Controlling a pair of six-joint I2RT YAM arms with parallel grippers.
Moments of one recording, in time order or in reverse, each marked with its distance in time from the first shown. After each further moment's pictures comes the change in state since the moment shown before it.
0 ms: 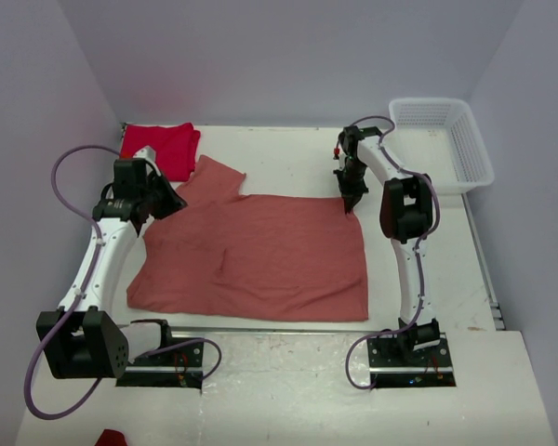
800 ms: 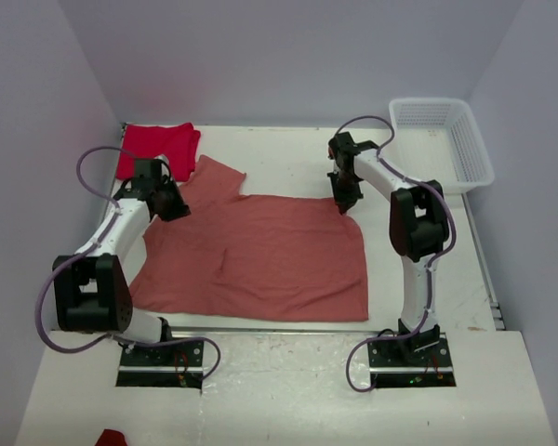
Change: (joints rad) left arm -0.005 0.219 -0.032 0.089 -0.071 0.045; right arm 0.098 -0.307 -0.433 0.343 0.124 0.084
